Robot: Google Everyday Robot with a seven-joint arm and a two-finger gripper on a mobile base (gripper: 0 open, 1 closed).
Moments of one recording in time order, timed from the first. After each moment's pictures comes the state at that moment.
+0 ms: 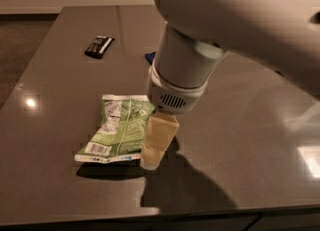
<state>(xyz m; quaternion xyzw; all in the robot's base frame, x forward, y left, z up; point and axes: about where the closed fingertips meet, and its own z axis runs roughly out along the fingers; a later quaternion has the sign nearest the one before) 0.403 0.001 0.898 -0.64 0.75 0.05 0.13</state>
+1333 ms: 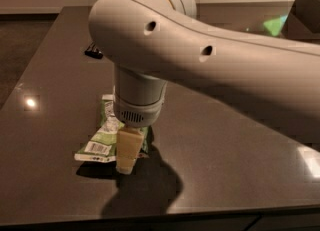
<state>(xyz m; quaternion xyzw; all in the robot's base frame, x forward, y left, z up) 0.412 0.045 0.849 -0.63 0.77 0.02 0.09</state>
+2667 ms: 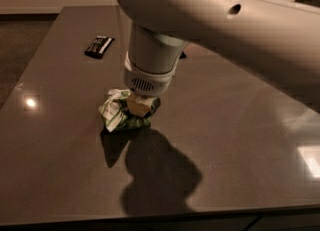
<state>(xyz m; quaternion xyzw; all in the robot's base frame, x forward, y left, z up) 0.450 0.039 0.885 -0.61 0.78 0.04 0.13</state>
